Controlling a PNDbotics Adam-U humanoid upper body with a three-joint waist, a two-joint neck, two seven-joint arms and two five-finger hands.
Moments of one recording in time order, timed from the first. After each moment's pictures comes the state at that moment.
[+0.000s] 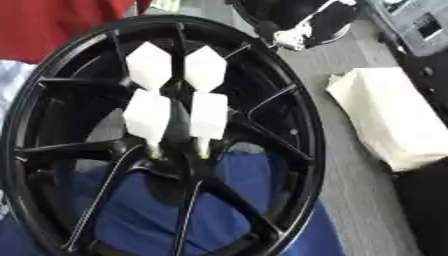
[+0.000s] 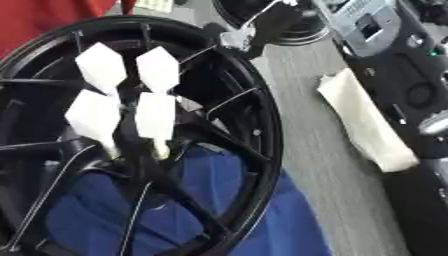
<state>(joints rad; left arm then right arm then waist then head) -0.25 0.53 -0.01 -1.95 0.09 0.20 0.34 -1.07 -0.69 0.29 -1.39 0.14 -0.46 0.72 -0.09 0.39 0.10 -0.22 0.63</state>
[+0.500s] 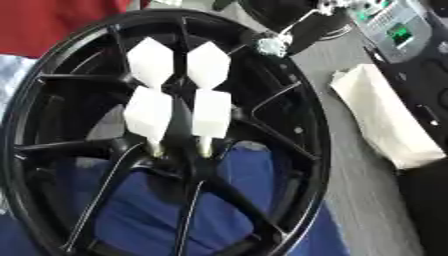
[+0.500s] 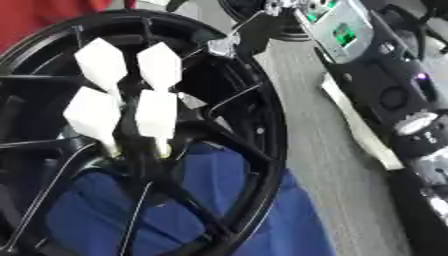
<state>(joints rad) -0.26 0.53 -0.01 -1.95 0.09 0.21 0.33 -1.08 -0.66 0.32 -1.34 0.16 -0.46 0.71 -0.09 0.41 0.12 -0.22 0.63</state>
